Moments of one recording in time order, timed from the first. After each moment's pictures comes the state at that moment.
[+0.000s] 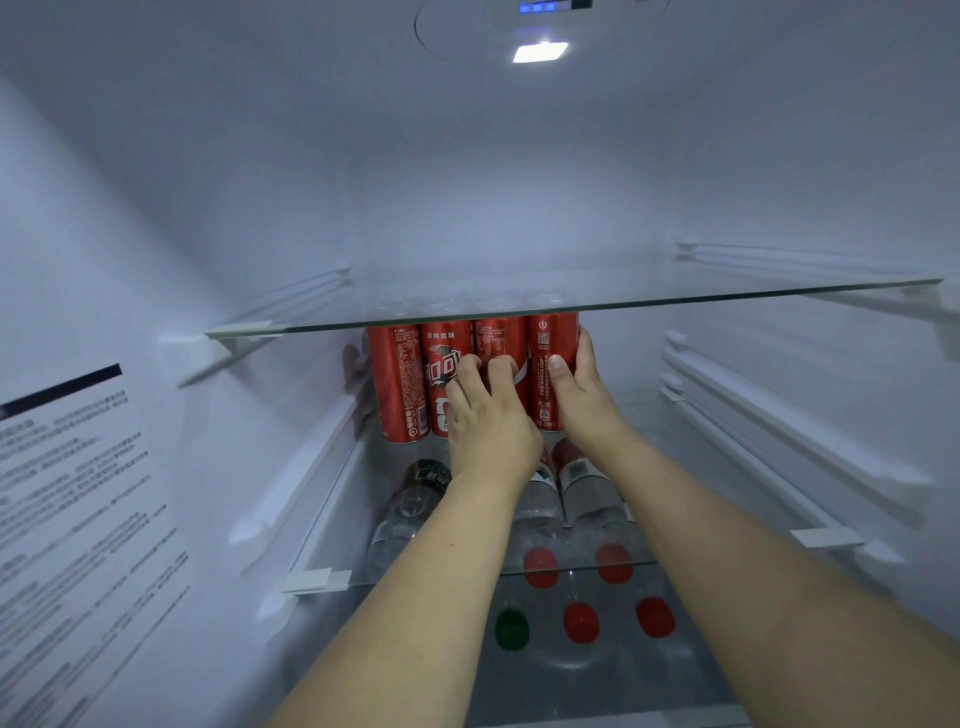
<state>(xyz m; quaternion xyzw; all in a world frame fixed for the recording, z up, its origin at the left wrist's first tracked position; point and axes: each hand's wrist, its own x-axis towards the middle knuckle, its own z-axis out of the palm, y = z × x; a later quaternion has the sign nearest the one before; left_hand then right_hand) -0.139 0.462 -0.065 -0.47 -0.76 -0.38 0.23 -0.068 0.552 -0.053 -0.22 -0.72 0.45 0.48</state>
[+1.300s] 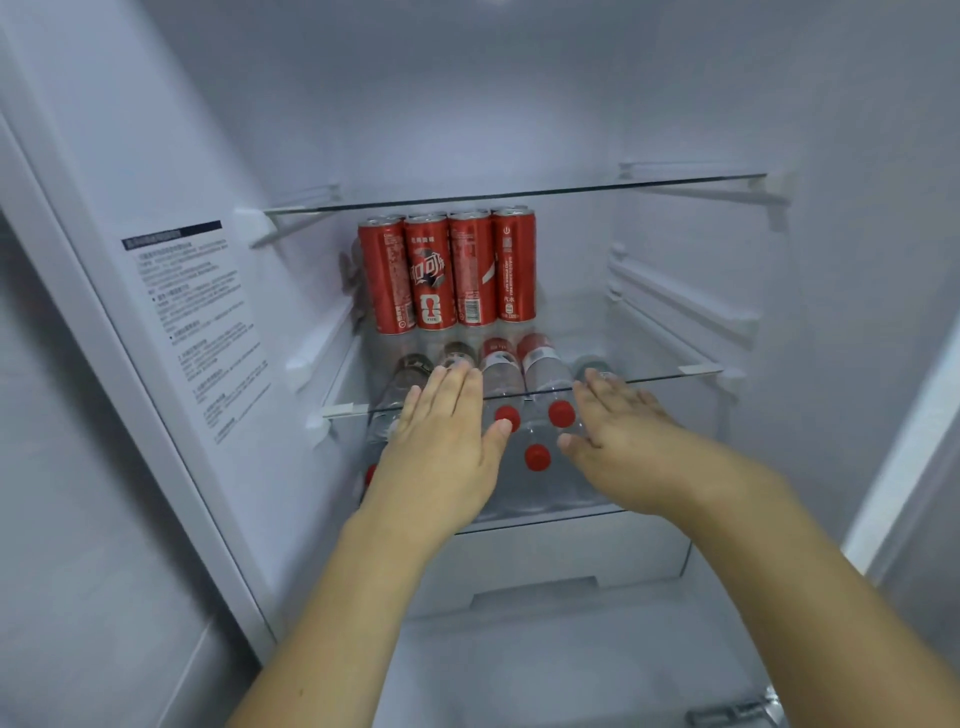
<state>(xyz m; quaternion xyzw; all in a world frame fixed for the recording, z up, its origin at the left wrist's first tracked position) -0.071 0.259 -0.087 -0.60 -0.77 -0.21 0.09 0.096 0.342 -0.057 -0.43 -0.90 0.08 0.00</state>
